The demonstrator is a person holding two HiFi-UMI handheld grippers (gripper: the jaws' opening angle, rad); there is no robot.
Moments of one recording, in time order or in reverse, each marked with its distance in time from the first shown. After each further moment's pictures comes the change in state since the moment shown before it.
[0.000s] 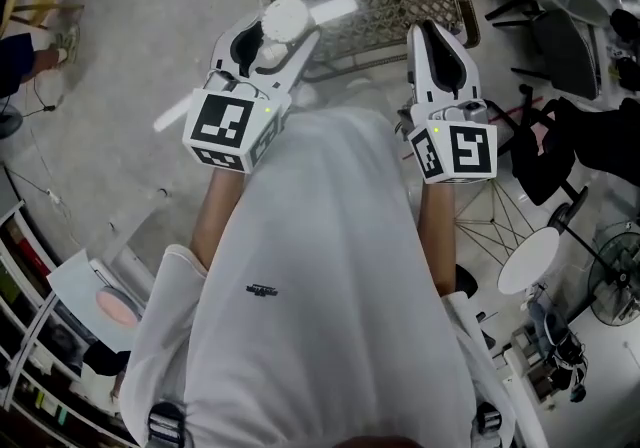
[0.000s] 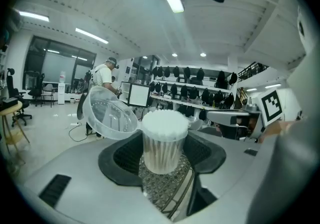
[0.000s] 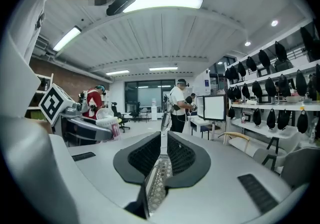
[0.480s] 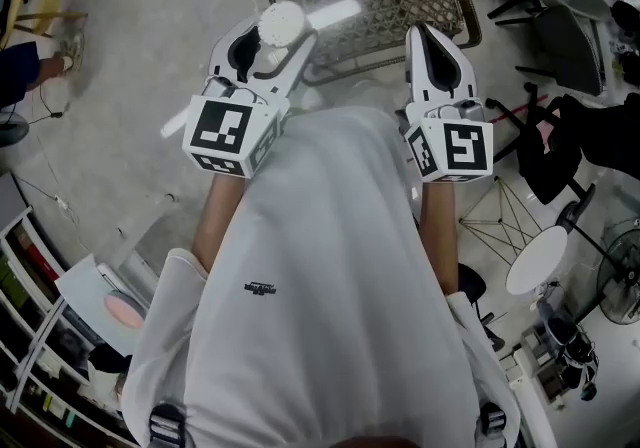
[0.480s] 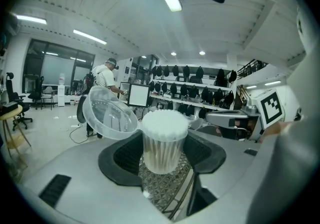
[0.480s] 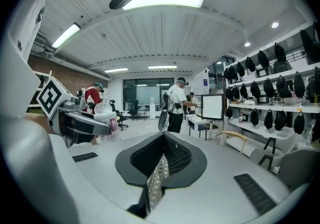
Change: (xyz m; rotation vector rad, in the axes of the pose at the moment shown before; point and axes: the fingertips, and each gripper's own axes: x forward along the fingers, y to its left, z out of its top) left arm 0.000 -0.001 0.004 0.024 0.008 0.006; right arm 0.000 -0.003 -0.006 -0.011 0.023 -0.026
